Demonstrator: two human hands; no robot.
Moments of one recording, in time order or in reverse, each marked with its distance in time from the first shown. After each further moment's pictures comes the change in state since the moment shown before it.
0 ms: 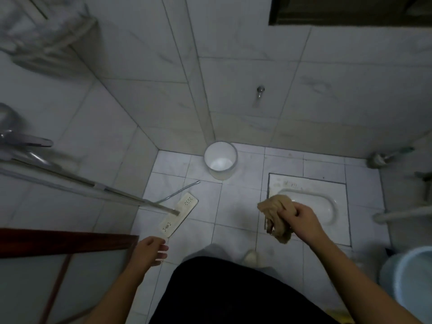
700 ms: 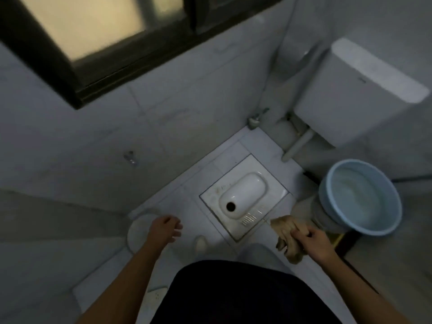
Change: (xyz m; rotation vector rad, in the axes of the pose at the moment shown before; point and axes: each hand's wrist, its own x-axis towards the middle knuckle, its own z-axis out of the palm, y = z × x) left_hand 0.109 0.383 0.272 0.691 -0.605 0.431; right_hand 0.005 0.045 -0.066 0.480 0.647 0.711
